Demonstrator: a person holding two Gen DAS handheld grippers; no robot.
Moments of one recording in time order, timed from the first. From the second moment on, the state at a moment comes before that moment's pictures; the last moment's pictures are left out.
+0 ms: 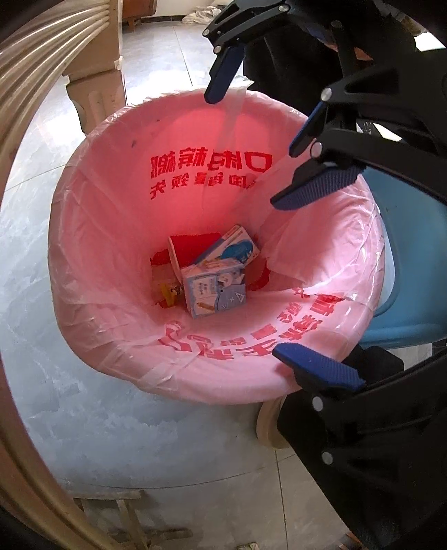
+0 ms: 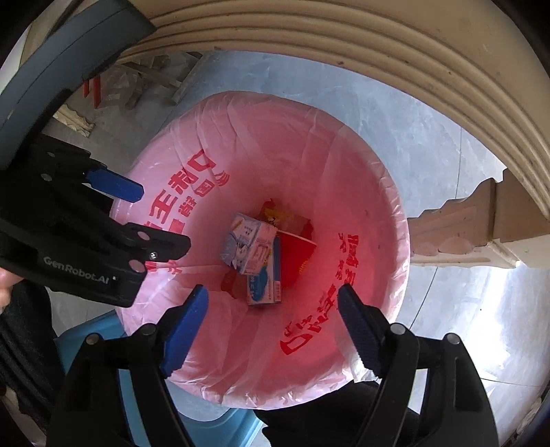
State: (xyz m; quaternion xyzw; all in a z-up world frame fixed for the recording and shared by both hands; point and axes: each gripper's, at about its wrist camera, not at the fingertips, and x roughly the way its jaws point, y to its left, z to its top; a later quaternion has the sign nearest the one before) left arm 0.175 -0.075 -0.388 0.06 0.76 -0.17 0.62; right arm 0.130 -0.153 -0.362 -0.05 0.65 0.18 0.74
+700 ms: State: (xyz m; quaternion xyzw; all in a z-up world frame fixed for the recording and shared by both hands) left arm 0.133 0.001 -0.227 -0.03 0.69 -0.14 0.71; right arm 0.087 -0.154 -0.205 0.01 0.55 0.20 0.81
